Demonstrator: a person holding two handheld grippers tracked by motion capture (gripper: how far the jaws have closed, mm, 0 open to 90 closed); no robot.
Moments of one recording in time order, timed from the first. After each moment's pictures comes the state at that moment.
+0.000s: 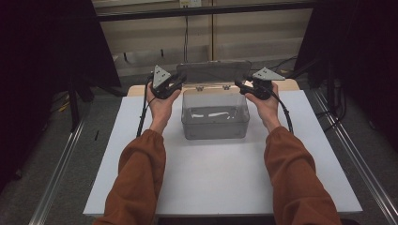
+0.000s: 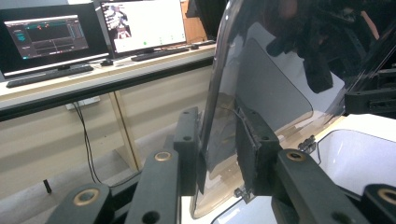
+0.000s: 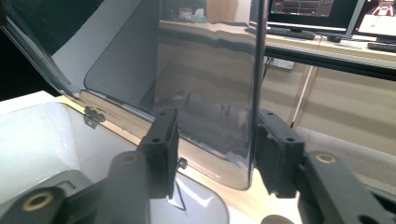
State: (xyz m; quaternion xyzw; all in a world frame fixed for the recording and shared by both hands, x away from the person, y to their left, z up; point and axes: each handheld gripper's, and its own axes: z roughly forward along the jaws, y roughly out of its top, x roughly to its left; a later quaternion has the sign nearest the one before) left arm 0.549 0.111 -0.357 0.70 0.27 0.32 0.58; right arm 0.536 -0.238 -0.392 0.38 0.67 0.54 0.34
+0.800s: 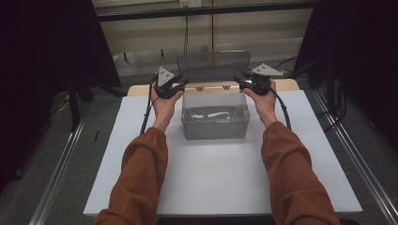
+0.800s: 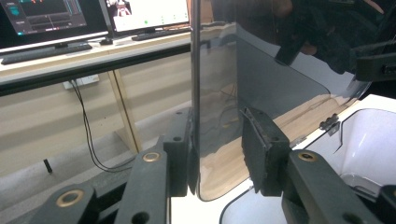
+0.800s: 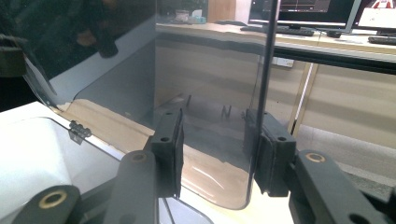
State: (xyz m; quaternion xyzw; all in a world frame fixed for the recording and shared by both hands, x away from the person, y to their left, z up) left arm 0.570 0.105 -0.380 0.71 0.29 0.30 0.56; right arm 0.554 -0.237 -0.392 0.39 0.66 0.55 0.33
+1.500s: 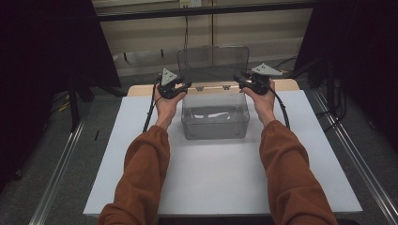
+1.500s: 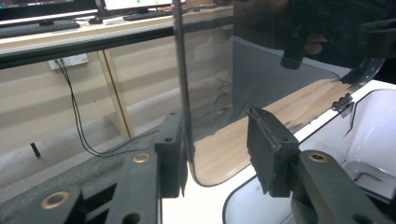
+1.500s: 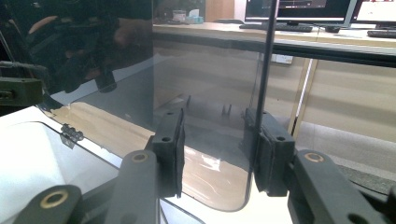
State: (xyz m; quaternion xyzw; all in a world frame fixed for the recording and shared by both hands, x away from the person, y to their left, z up) left arm 0.587 0.099 -0.397 0.72 0.31 0.28 0.55; right arm 0.560 -0.237 -0.397 0.41 0.65 0.55 0.33
